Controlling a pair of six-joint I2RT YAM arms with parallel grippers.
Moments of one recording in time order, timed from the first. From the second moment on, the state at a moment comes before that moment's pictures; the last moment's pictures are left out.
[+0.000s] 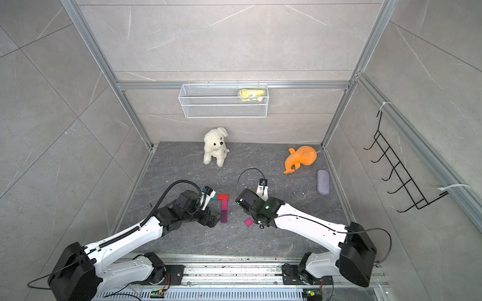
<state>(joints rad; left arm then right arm) -0.76 1.18 0.68 -0.31 0.16 -0.19 0.92 1.28 1.00 -0.77 0.62 0.91</state>
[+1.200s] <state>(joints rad) -1.07 1.83 1.13 -0.43 -0.02 -0.07 0.40 0.97 0.73 -0.60 0.47 0.76</state>
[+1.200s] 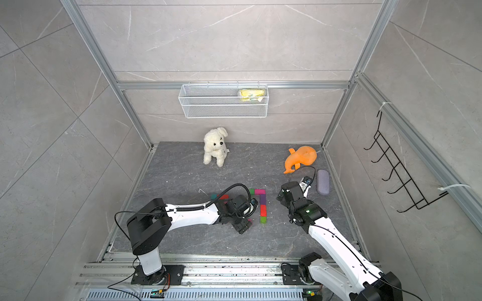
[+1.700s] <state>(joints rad) -1.08 1.87 1.18 -0.44 -0.02 -0.08 0.36 0.97 0.71 -0.59 0.43 0.76</state>
